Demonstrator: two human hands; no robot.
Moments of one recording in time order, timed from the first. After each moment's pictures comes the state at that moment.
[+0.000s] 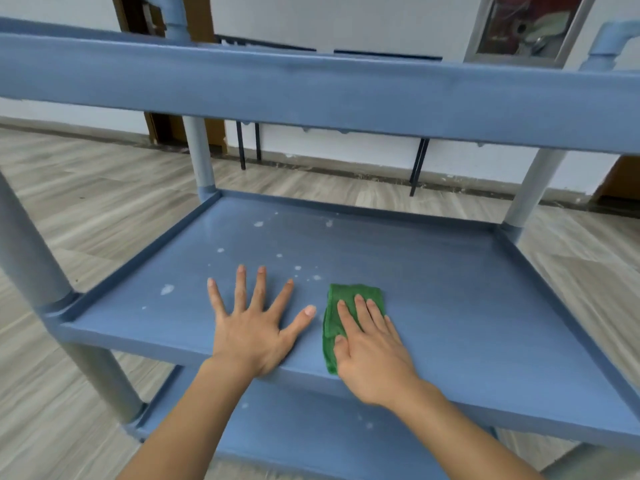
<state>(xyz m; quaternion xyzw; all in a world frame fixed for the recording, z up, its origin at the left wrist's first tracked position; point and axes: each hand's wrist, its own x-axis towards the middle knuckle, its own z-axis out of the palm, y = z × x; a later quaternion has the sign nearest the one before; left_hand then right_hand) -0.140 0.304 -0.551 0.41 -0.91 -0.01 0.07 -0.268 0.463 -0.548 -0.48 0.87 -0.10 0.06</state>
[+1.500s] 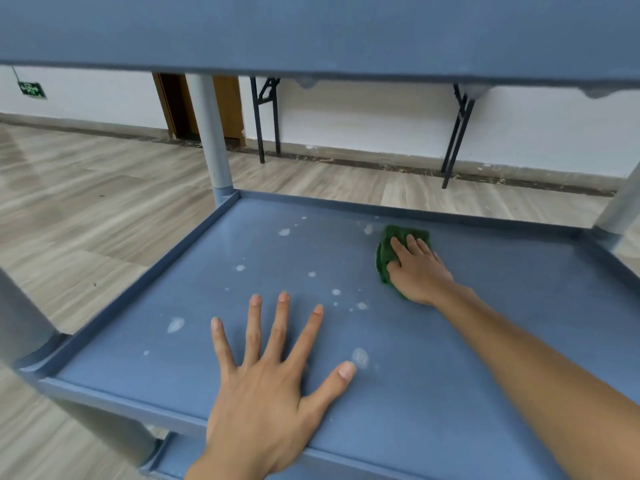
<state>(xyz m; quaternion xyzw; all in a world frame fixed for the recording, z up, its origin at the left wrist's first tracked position) -0.121 0.287 -0.552 0.36 -0.92 -0.04 0.12 -0.444 0.297 -0.546 -0.42 0.90 -0.09 0.08</state>
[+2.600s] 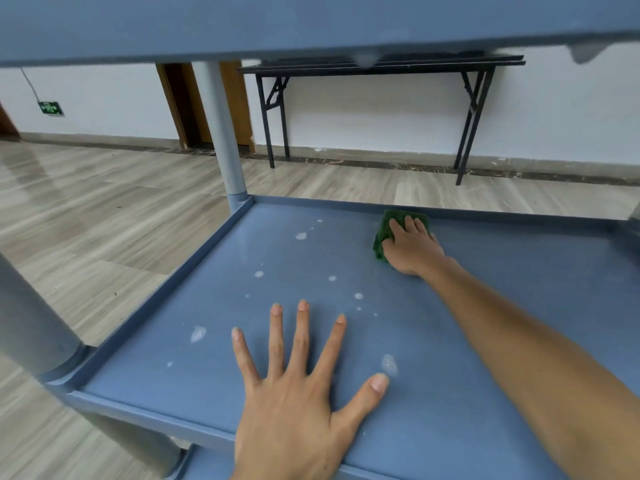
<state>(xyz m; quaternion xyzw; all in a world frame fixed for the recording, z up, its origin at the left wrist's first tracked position) -0.125 0.289 -0.553 0.36 -0.92 -0.04 0.15 -0.457 0.228 -0.541 -0.41 0.90 -0.11 0.08</state>
